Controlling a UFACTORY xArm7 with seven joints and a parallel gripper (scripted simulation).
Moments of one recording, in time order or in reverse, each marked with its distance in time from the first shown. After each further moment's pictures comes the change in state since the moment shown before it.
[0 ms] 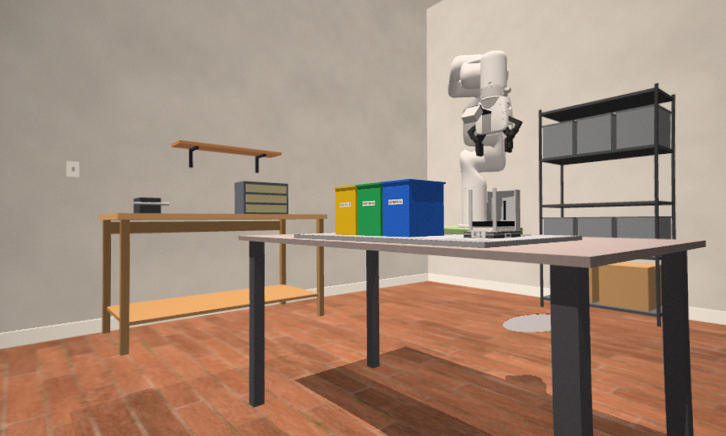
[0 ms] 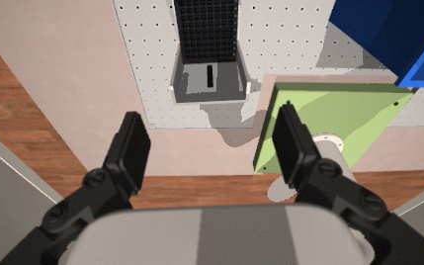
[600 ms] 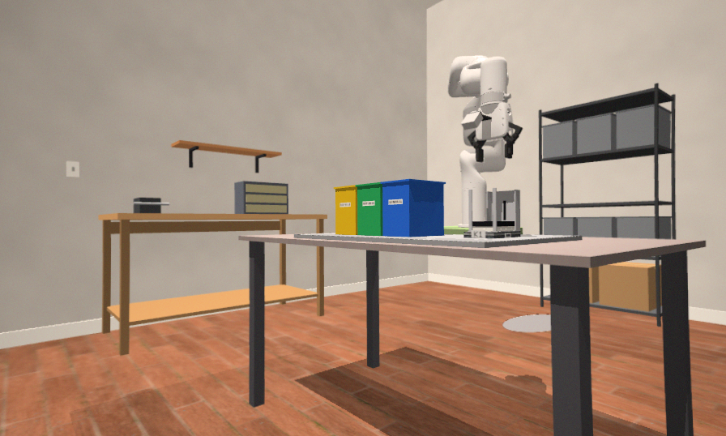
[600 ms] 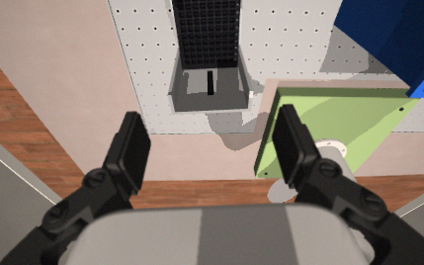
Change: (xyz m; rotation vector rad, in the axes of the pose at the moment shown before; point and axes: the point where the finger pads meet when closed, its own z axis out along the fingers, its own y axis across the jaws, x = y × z) arm 0.000 0.000 0.017 0.001 0.001 0.000
